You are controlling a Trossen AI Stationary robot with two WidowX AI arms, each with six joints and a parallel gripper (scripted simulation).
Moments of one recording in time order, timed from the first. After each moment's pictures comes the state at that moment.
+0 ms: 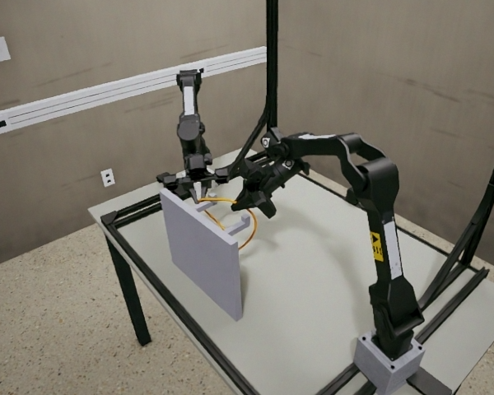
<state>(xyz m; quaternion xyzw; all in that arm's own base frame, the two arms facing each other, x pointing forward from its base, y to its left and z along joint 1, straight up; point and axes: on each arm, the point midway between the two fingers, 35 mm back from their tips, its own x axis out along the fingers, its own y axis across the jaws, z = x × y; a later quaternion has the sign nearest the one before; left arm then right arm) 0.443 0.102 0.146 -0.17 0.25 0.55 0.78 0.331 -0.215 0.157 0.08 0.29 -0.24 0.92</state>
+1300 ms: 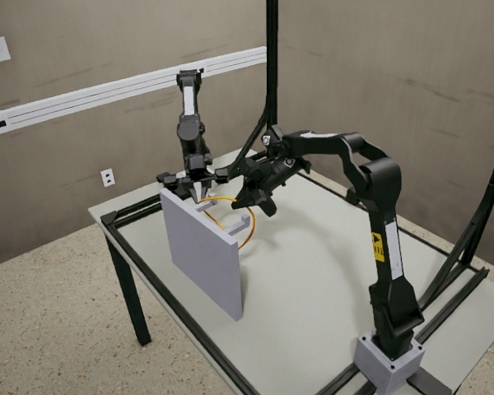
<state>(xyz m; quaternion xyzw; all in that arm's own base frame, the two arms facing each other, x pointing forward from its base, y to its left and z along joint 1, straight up) 0.440 0.103 0.155 -0.17 0.25 0.55 0.78 0.331 -0.215 0.157 0.08 0.29 -0.24 0.92</state>
